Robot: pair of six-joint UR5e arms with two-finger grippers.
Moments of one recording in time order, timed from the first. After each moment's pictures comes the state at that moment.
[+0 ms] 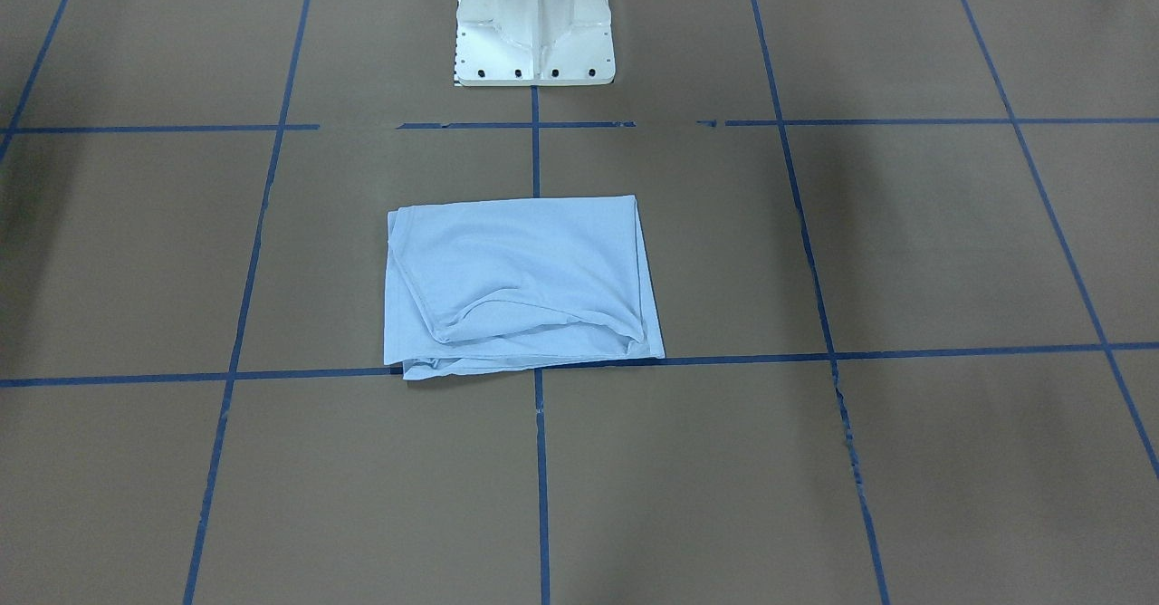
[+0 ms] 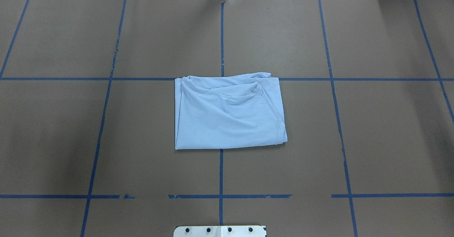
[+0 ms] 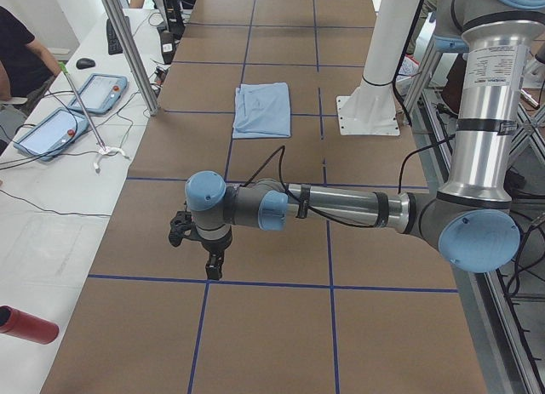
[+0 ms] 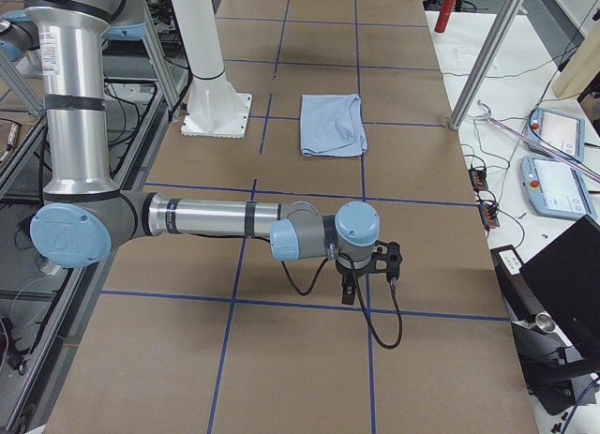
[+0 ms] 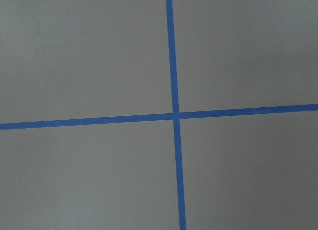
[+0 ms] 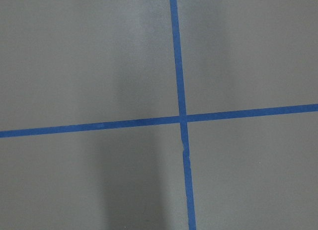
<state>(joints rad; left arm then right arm) -1.52 -1.63 -1.59 -1.60 -2.32 -0.04 1.53 -1.57 1.56 -1.40 2.40 0.24</state>
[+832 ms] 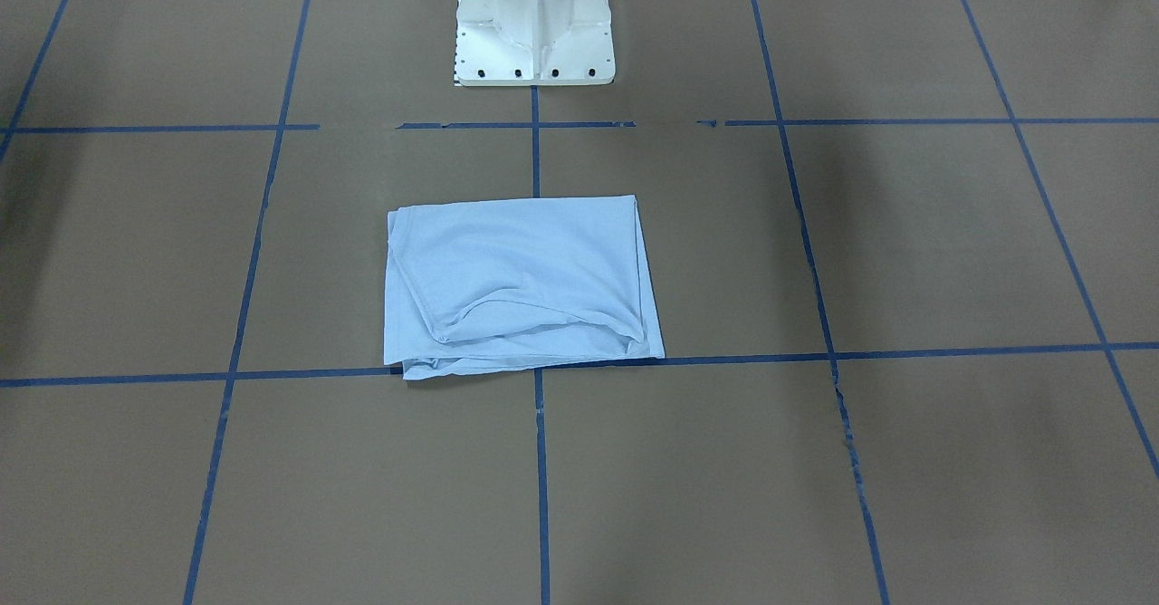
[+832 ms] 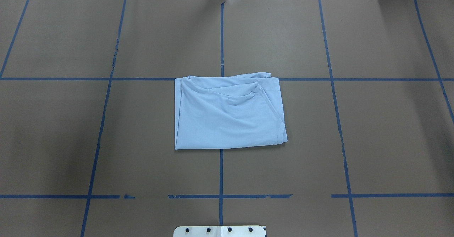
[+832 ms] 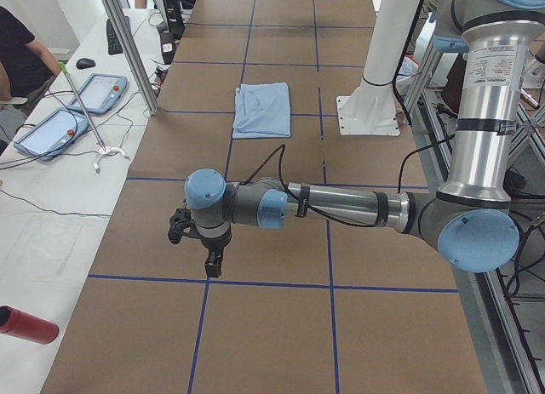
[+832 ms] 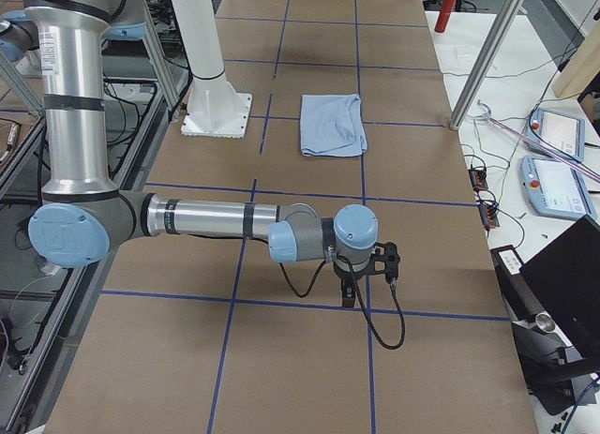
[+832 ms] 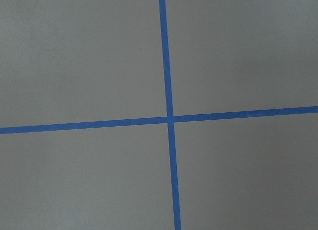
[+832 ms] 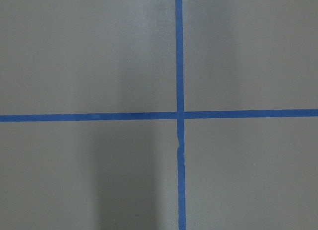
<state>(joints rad) -1.52 -1.63 -1.60 -1.60 -2.33 -0.04 1.53 -1.57 1.55 -1.41 2.40 0.16</state>
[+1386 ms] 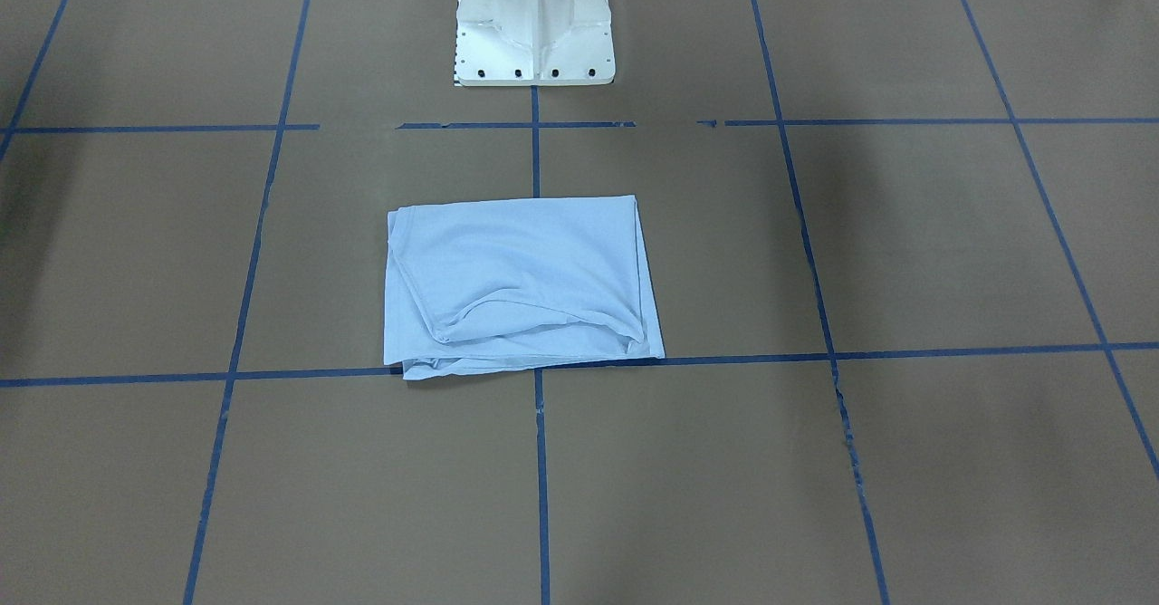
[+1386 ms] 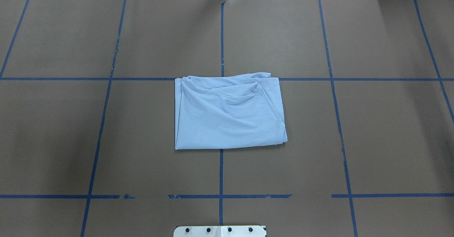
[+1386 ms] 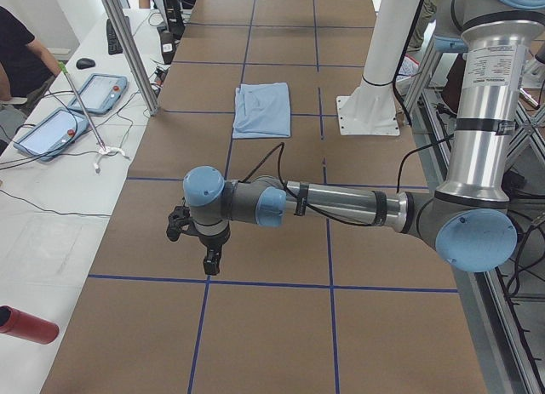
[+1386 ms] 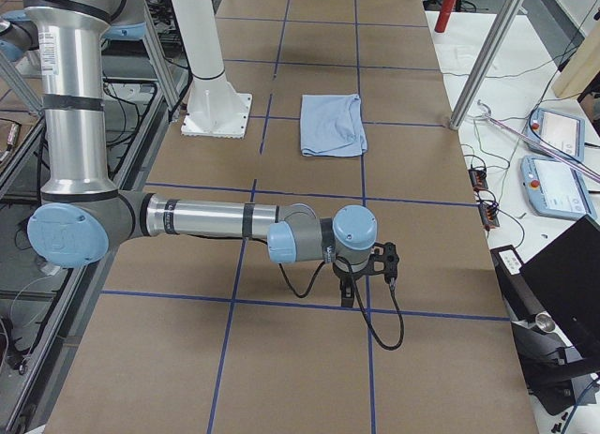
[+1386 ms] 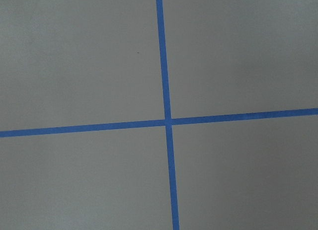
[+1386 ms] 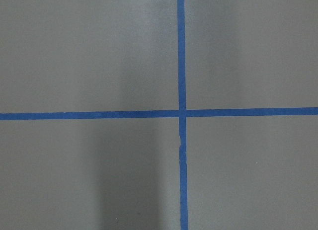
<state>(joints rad) -1.52 -1.64 -1.60 -1.60 -2.33 -0.04 1.53 -1.58 1.56 -1.41 2.40 0.16</state>
